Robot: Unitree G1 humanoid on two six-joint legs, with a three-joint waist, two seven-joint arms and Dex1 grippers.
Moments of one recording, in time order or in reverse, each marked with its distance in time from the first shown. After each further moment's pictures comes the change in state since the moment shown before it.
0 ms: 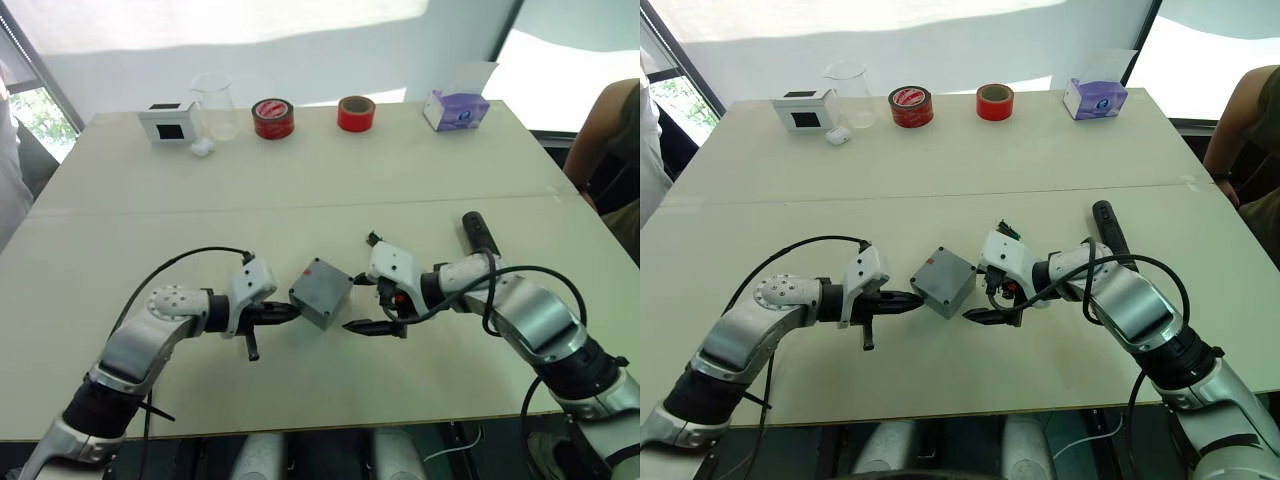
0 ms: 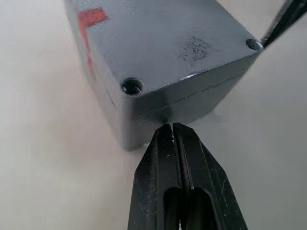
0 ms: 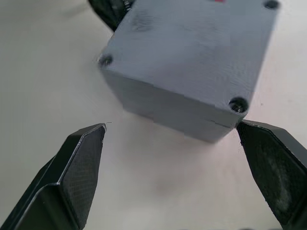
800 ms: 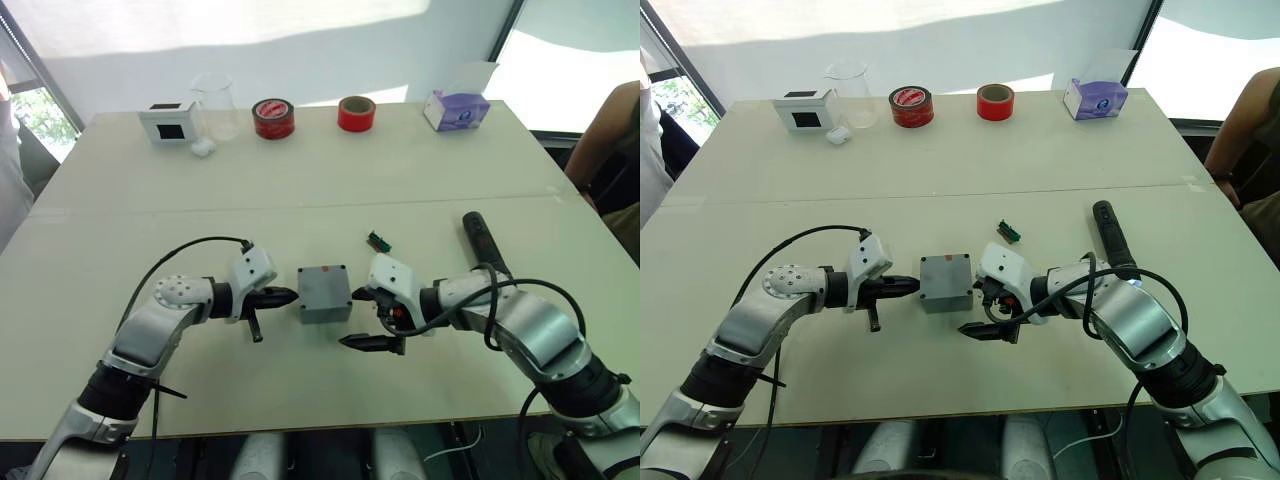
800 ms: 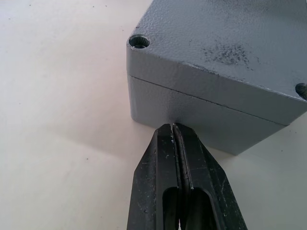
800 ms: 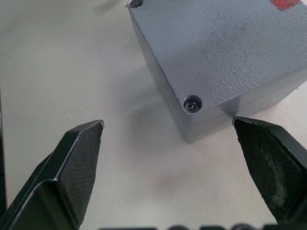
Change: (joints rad) left arm -0.049 -0.032 -0.003 0.093 0.046 -0.067 0.016; right arm 0.053 0.030 -0.037 -0.080 0.045 0.106 -0.056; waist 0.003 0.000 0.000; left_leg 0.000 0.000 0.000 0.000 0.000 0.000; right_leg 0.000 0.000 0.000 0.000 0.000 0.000
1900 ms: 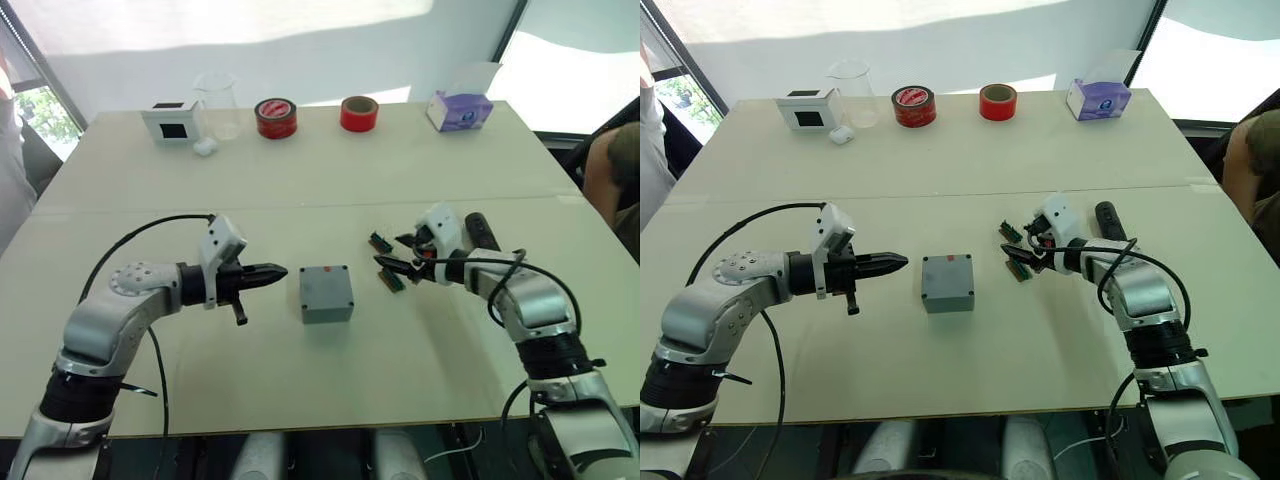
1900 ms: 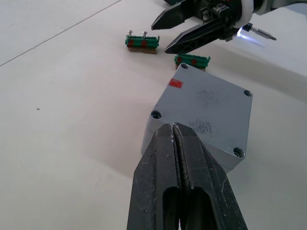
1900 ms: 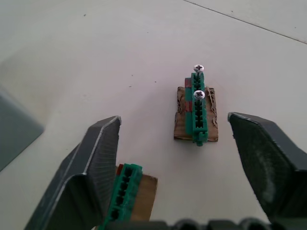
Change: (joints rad) left arm 0.008 0.054 0.218 -0.171 -0.266 0.226 0.041; right arm -0.055 0.167 -0.262 0.618 -0.139 -0.409 -0.167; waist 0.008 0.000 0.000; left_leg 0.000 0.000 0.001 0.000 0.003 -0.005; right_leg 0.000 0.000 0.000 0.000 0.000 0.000
